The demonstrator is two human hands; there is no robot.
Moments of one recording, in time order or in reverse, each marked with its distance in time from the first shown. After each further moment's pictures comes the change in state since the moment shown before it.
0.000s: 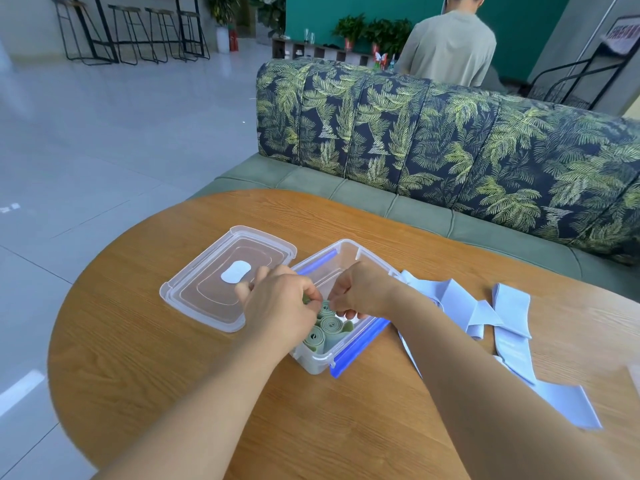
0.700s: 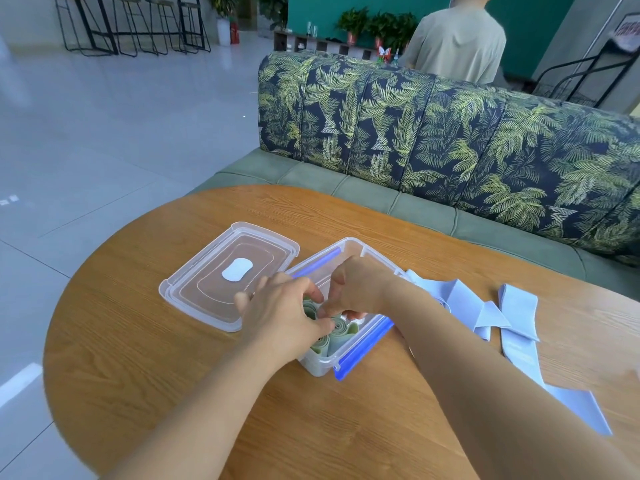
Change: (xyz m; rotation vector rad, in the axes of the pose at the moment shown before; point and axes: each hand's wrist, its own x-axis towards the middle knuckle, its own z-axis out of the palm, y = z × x) left_hand -0.008 -0.007 -0.002 -0.036 -0.087 0.007; right_hand -0.002 -0.023 -0.002 -0.281 -0.037 0.004
